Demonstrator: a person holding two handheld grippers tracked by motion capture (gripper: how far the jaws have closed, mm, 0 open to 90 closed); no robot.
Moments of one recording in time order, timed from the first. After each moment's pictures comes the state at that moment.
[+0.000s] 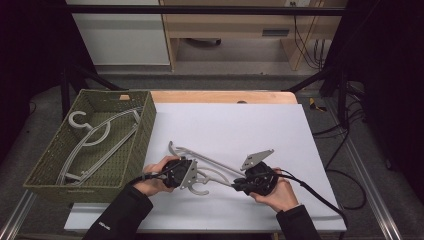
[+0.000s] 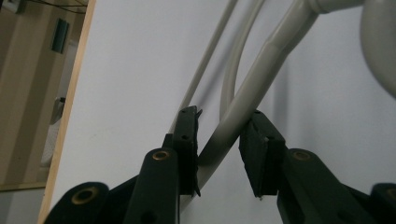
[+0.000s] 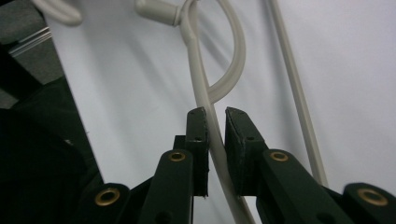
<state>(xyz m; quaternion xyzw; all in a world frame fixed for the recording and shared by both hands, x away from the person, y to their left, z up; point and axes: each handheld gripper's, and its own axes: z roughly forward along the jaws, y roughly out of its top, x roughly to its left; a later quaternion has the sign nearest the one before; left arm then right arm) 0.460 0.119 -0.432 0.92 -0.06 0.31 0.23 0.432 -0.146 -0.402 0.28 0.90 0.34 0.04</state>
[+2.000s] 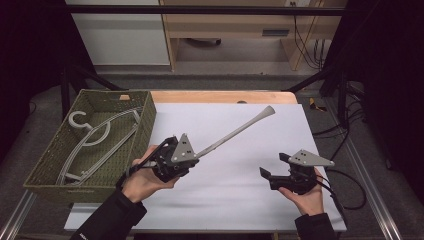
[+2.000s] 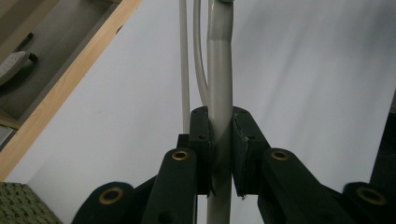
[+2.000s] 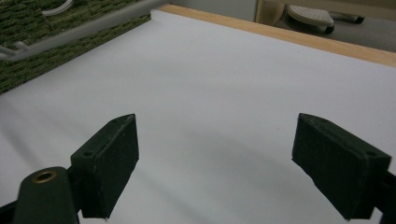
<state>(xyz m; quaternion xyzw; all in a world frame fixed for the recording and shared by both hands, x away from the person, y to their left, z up) 0.422 0.118 -0.304 0.91 0.17 0.21 0.32 0.416 -0.232 -0.397 0.41 0.75 0.47 0.22</state>
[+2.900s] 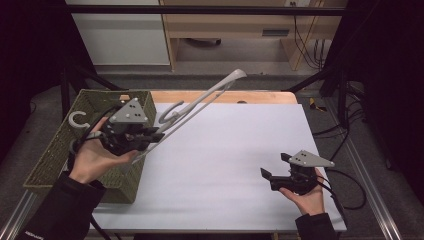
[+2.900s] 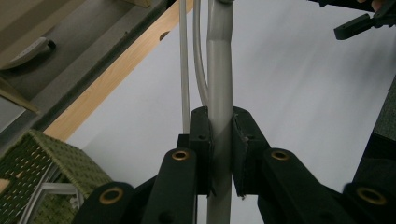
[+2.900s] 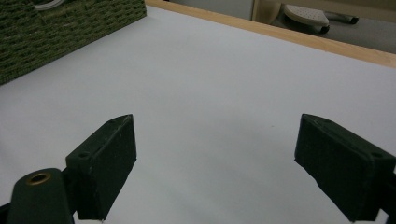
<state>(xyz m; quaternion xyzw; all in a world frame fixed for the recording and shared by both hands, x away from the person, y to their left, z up) 0.438 0.201 -0.223 0.89 0.23 0.20 0.35 0.416 -0.234 -0.398 0.41 0.75 0.46 0.23</state>
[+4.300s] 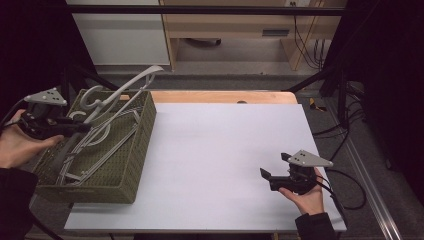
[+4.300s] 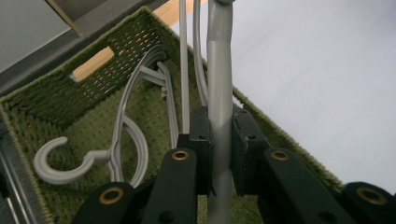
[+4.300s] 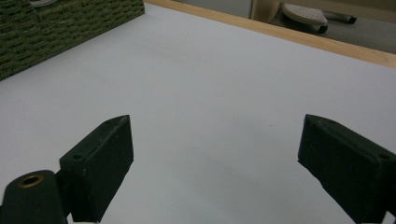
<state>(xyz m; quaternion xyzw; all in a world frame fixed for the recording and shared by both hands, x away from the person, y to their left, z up) 0.475 0.367 -0.239 0.86 0.36 0.19 0.30 0.418 -0.233 -0.399 0.40 0.76 0.46 0.23</state>
